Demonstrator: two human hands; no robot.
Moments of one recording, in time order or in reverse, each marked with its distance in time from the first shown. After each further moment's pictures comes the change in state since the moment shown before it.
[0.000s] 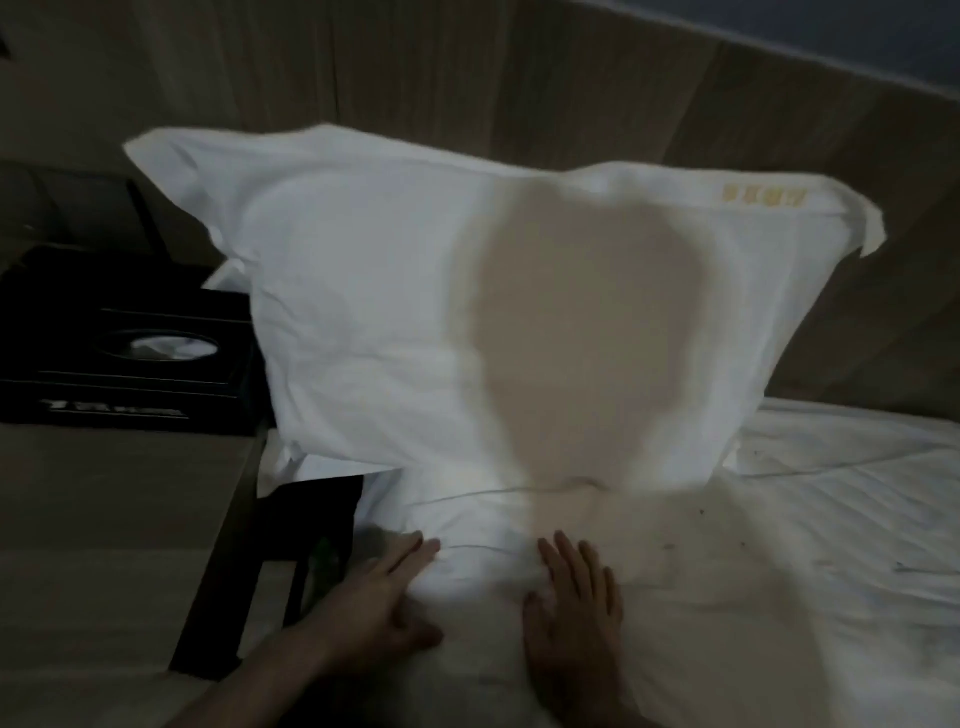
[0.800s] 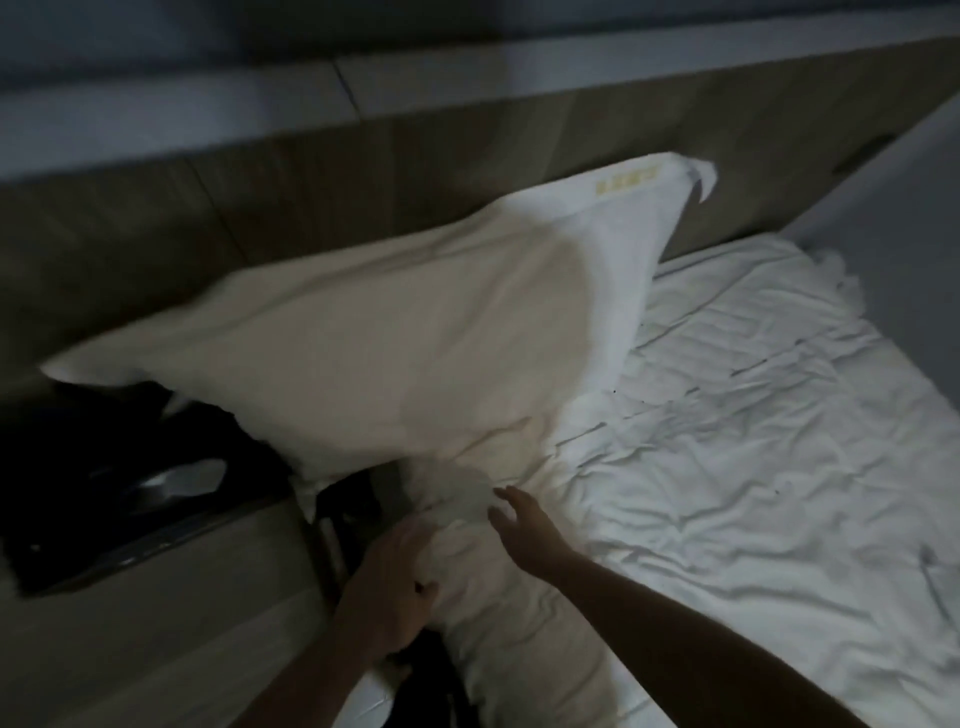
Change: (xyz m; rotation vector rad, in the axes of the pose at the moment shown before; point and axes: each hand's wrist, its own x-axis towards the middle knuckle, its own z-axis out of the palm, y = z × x) left_hand -0.064 0.055 -0.173 0.123 -0.276 0.033; right_hand 0.032 -0.183 -0.127 0.345 -0.462 0.659
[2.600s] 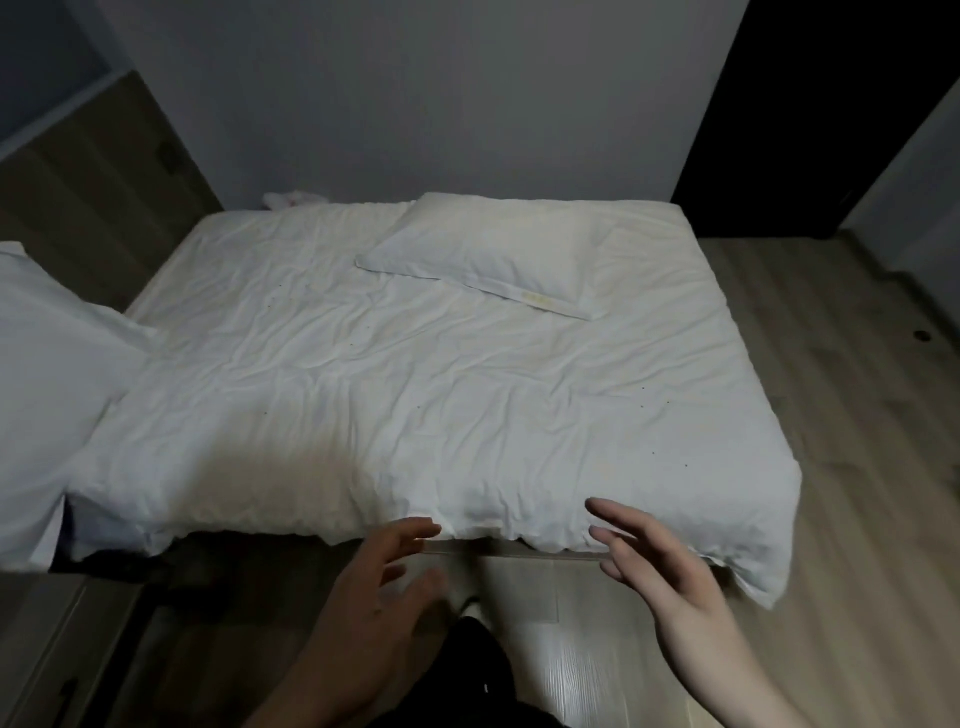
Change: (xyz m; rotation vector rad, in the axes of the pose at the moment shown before) left_hand -0.796 0.294 0.293 -0.086 -0.455 0.686; right_hand -1.124 0.315 0.198 1.236 1.049 0.173
